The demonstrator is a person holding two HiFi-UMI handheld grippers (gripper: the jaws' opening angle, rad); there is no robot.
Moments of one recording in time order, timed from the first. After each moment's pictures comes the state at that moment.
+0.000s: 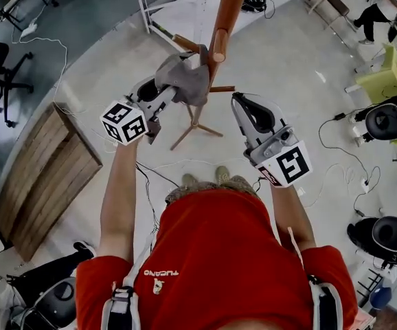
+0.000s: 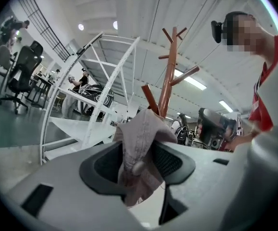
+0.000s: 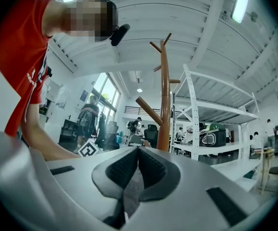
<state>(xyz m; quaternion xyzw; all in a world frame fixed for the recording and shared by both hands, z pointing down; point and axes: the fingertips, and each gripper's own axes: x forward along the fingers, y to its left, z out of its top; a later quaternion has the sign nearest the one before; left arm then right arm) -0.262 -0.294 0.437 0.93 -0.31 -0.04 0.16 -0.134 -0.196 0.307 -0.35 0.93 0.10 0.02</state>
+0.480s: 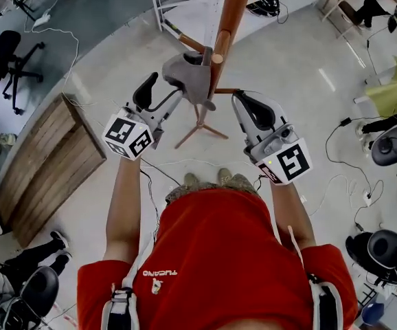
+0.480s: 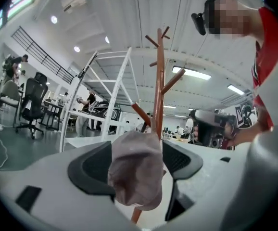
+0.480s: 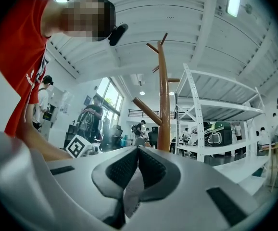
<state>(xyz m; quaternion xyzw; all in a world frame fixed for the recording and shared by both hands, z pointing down) -0.278 -0.270 0.400 0.91 -0.41 -0.03 0.07 -0.139 -0.210 0.307 -0.32 0.94 0.09 0.04</state>
